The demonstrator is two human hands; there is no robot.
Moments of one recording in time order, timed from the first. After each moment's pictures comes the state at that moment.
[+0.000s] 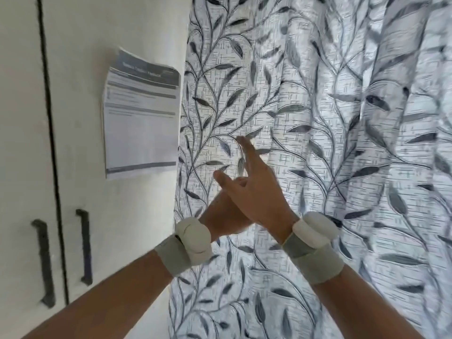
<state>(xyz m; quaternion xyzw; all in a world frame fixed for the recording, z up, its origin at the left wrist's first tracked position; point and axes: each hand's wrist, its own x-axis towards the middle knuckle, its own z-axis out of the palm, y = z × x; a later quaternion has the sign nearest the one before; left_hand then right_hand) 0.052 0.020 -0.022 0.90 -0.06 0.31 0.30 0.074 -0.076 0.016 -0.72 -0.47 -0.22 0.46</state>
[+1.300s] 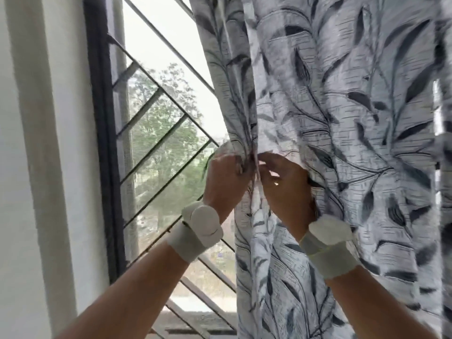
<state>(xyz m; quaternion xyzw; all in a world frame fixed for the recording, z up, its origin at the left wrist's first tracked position) 0.257 -0.093 0.043 0.76 -0.22 0.53 0.32 0.255 -0.214 0.023 -0.70 -0.24 -0.47 0.48</state>
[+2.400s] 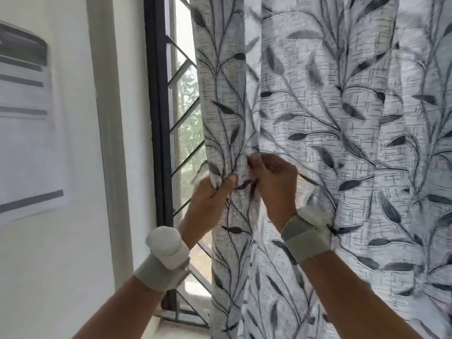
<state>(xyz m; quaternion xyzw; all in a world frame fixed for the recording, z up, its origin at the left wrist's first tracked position) 0.218 0.020 0.000 0.75 -0.20 0.38 0.50 0.280 -0.103 0.017 -0.57 -0.27 -0.36 0.69</state>
